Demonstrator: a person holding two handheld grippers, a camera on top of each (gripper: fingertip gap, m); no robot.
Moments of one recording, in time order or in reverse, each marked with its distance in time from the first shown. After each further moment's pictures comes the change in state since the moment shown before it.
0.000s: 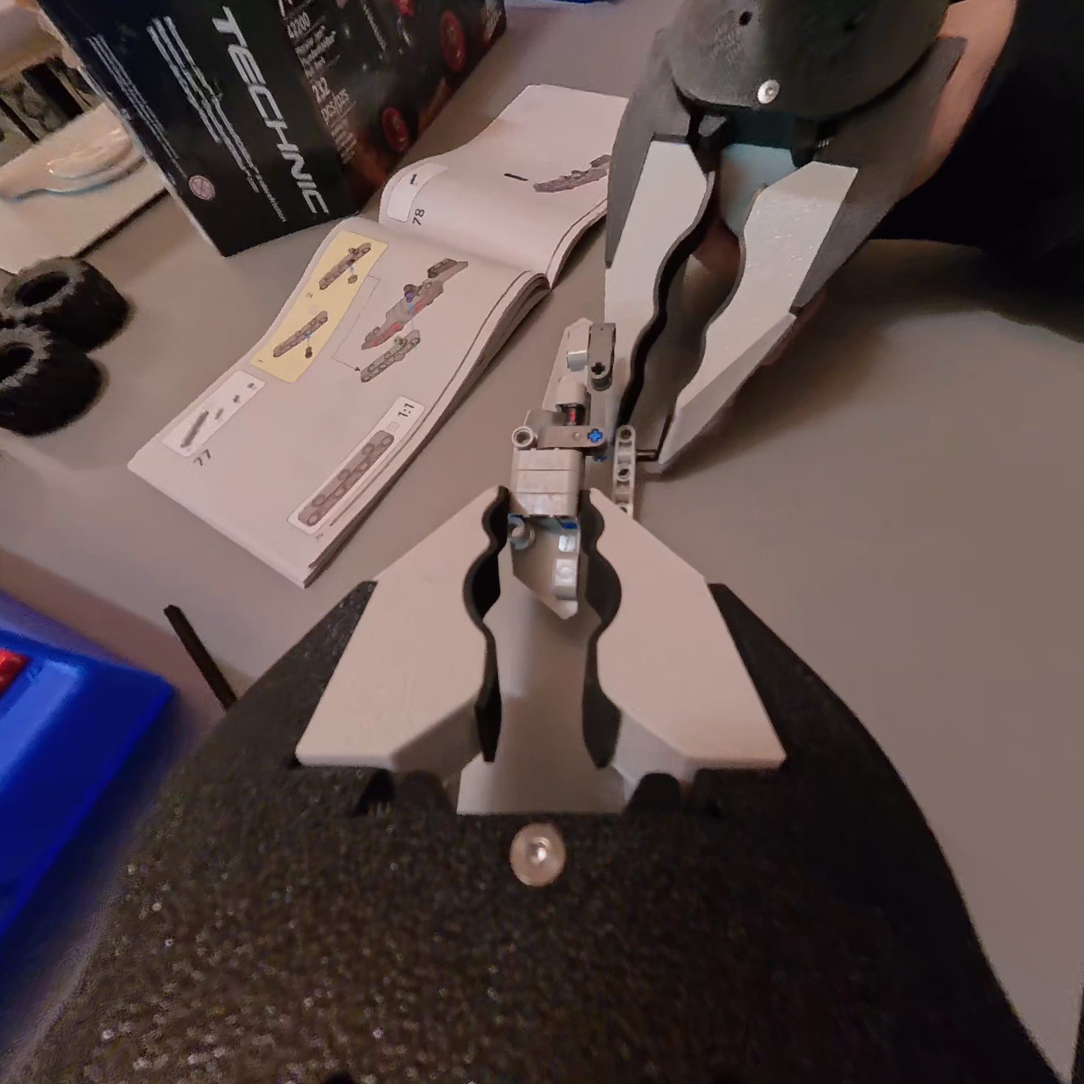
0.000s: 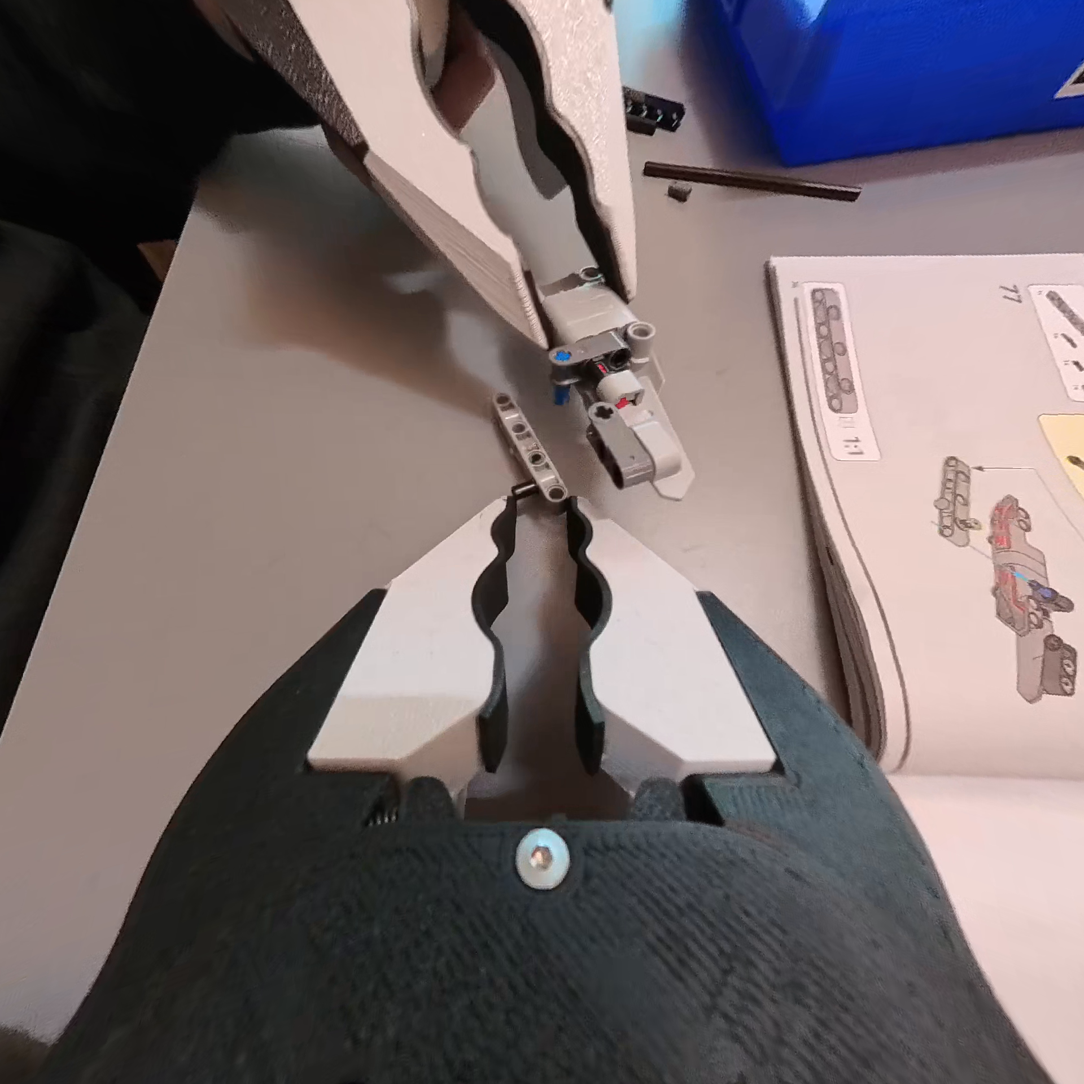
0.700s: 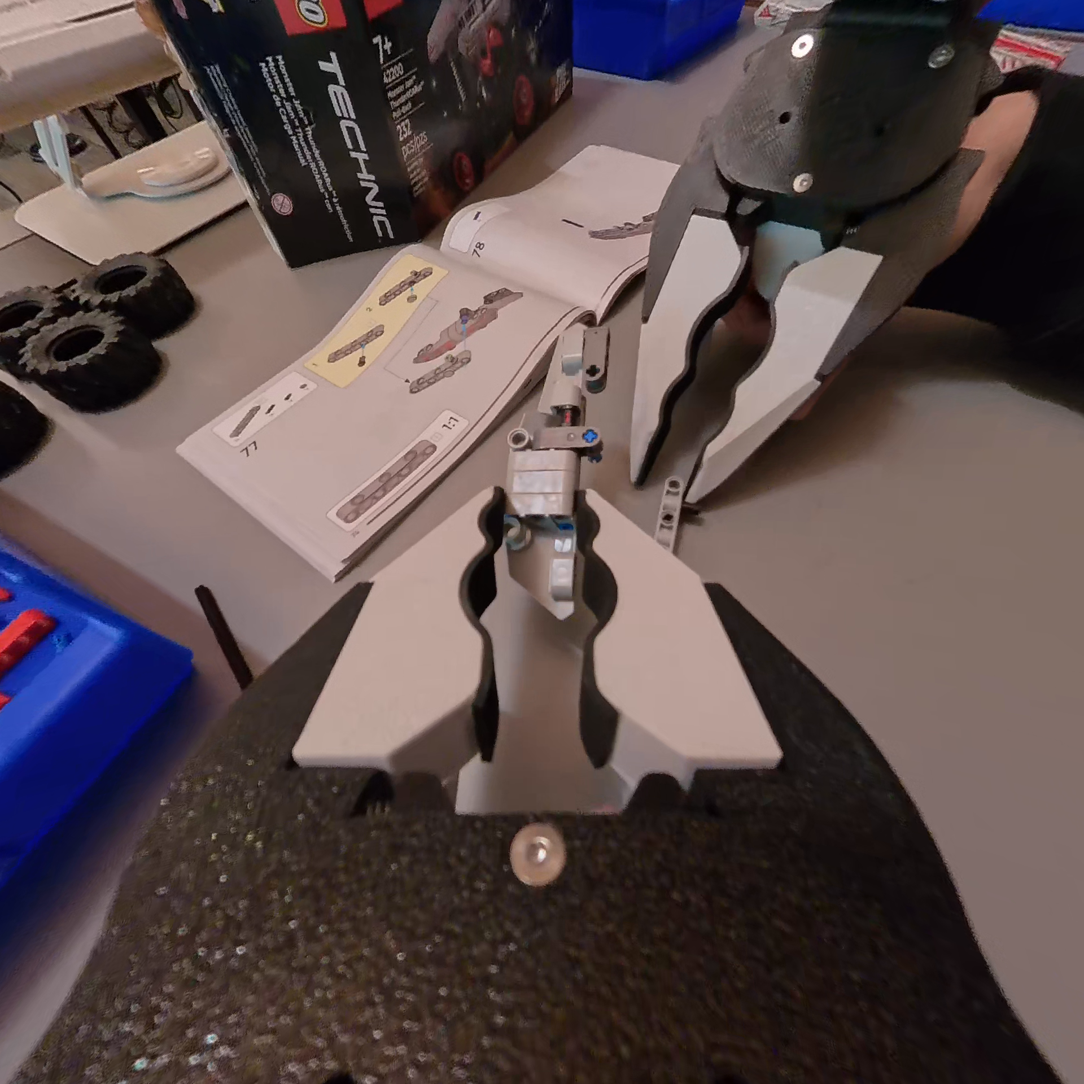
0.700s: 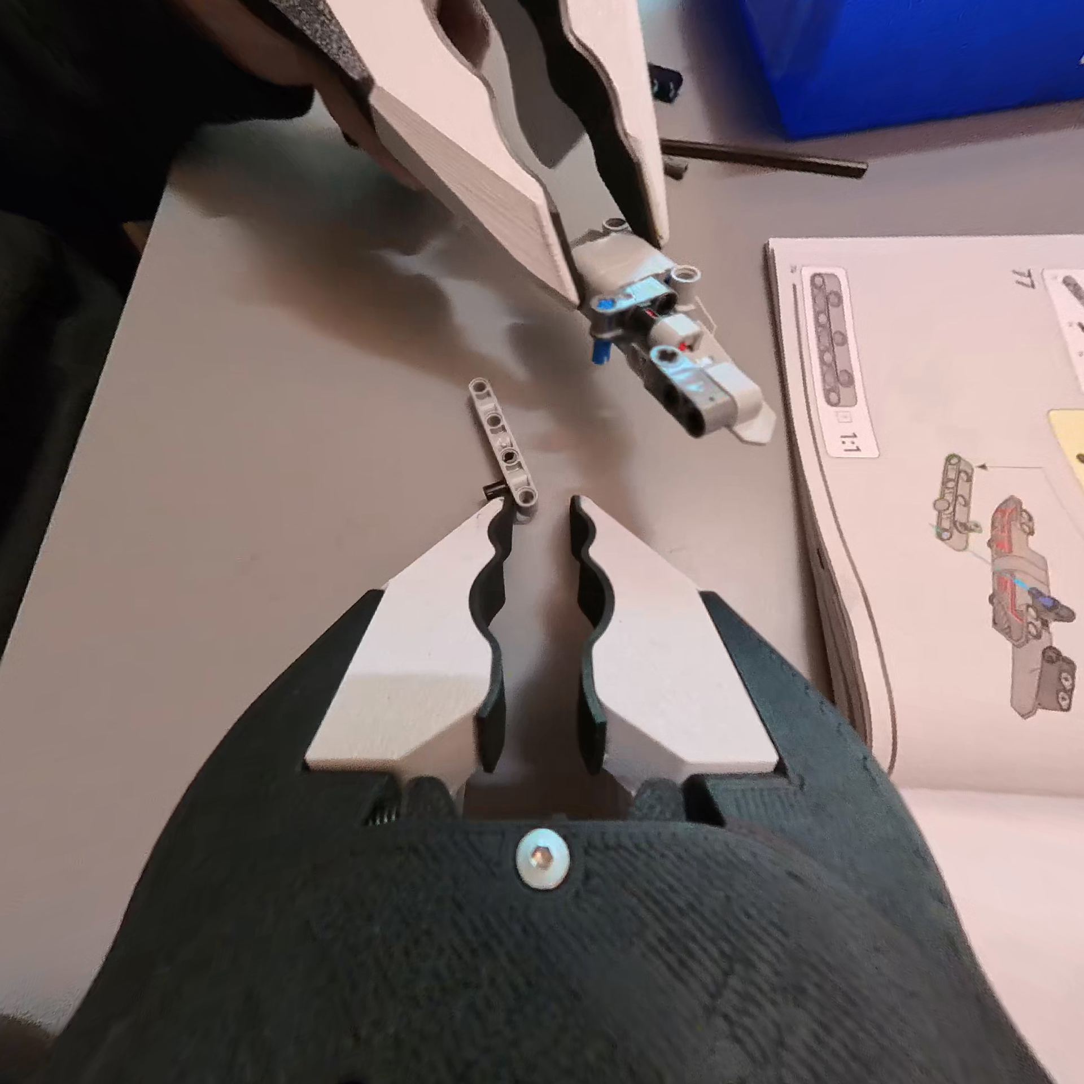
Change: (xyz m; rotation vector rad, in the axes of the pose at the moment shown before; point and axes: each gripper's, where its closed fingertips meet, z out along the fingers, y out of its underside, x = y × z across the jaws) left arm -0.015 -0.006 -0.002 0.075 -0.065 -0.081; right arm 0.006 0.003 0.004 -0.036 -0.013 -0.002
